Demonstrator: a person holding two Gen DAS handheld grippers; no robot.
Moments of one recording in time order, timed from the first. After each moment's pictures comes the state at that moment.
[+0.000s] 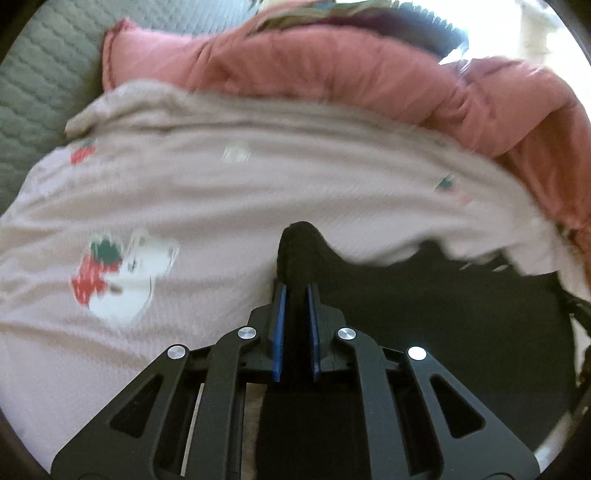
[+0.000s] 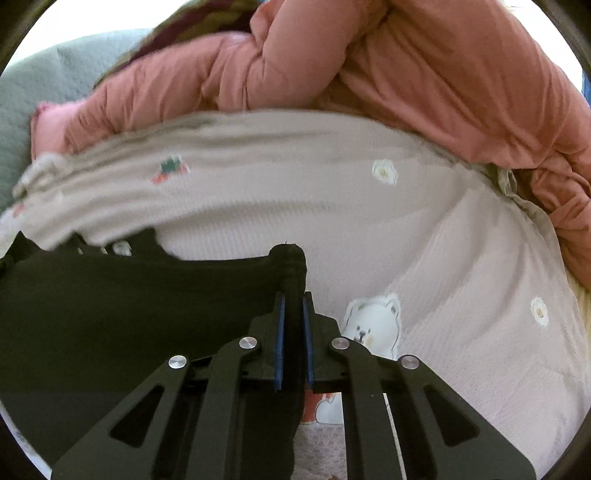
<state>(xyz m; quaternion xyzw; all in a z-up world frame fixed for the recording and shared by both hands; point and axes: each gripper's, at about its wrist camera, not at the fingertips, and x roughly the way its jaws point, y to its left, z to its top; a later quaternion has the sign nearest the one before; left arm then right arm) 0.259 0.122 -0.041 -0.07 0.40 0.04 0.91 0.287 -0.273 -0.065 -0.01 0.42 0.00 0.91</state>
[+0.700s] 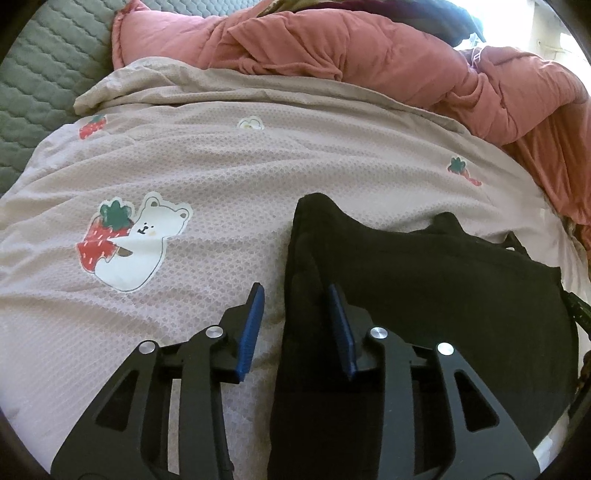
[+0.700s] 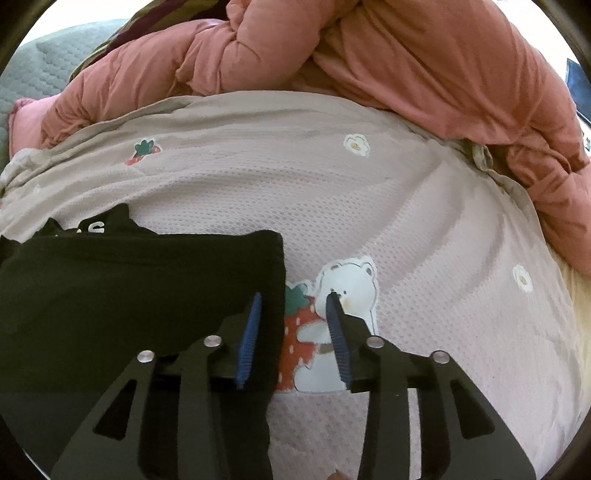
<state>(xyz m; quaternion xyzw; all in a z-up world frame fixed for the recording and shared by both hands) 0.241 0.126 -0.045 -0.08 0.42 0.05 0.90 0.268 -0.286 -0.069 0.01 0.44 -0.04 0.90</state>
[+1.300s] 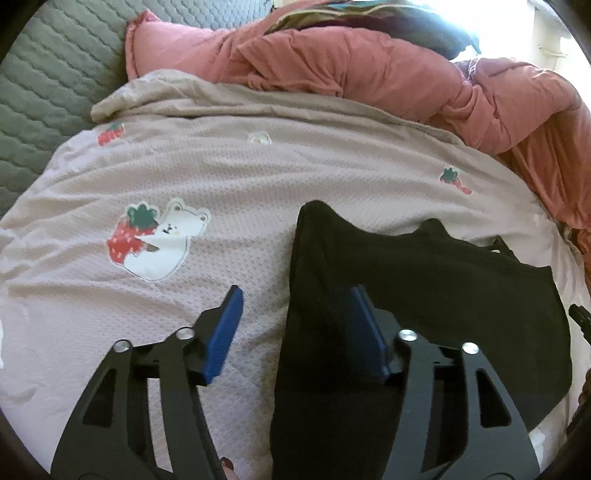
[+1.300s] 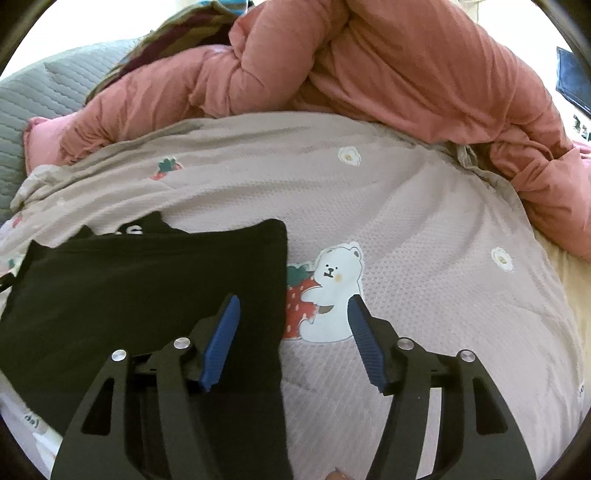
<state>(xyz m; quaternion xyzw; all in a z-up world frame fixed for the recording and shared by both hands) 0.215 0.124 -0.022 -0.08 0.40 0.06 0.91 0.219 -0.285 -0.034 0.03 0.40 -0.02 0.91</state>
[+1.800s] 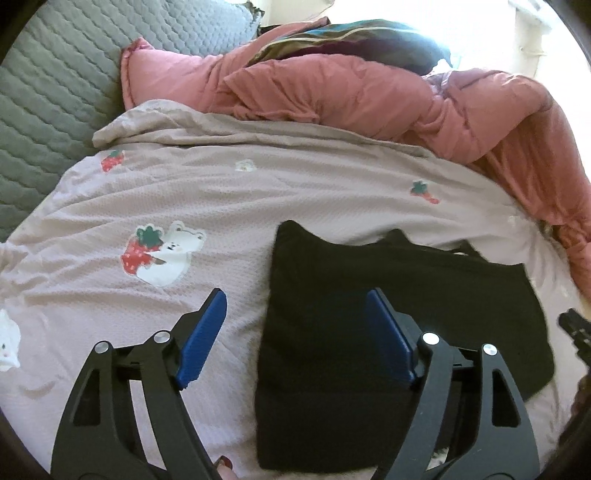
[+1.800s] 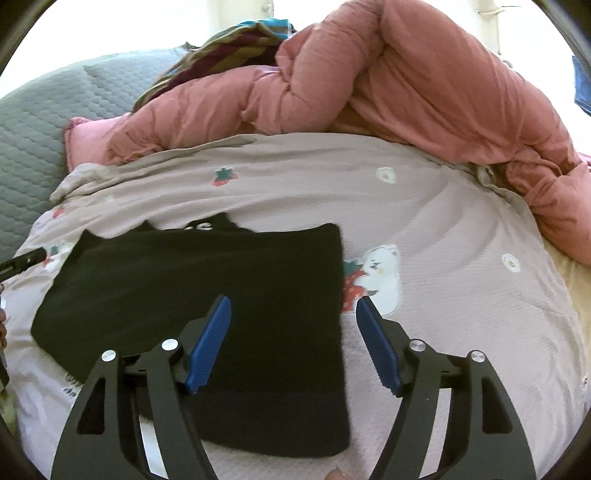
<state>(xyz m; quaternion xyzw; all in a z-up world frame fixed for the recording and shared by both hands) 0.185 0.107 0.013 -0.07 0.37 0.03 0.92 0.179 -0.248 -0.008 0.03 0.38 0.05 0.92</state>
